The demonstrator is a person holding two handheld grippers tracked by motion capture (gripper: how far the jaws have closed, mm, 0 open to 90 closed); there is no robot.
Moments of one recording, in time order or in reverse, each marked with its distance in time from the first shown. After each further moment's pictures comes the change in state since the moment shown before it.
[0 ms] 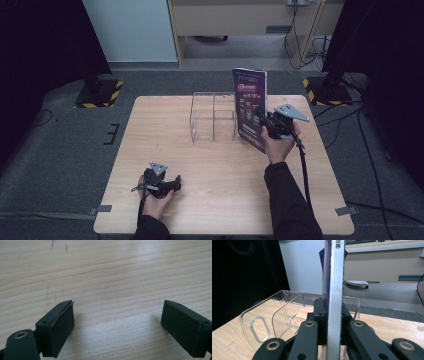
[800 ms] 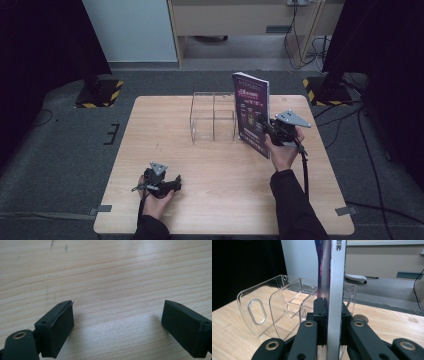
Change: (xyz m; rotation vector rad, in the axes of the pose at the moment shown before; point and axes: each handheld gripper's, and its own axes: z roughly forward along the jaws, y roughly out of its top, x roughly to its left) left arm 0.000 0.000 0.000 0.002 0.001 0.000; right arm -0.005 -0.015 -0.014 0.058 -0.002 -0.063
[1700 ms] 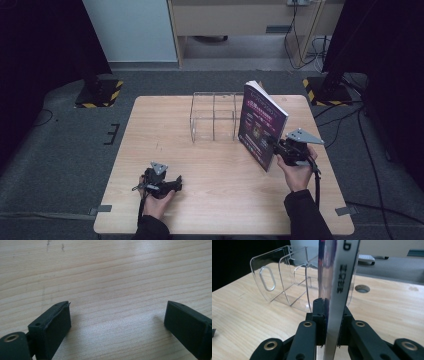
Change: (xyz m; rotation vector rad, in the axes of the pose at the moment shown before) left arm 0.000 0.001 0.001 0.009 -0.013 0.007; right arm -0.007 -0.032 -0.051 0.140 0.049 0.009
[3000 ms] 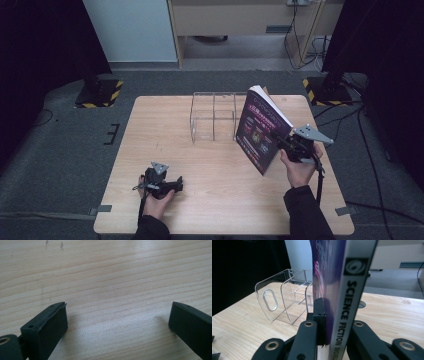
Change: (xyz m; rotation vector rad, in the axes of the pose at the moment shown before) left arm -0.001 0.001 0.001 0.013 0.001 0.002; right arm 0.001 0.019 -0.013 -0.115 -0.017 0.046
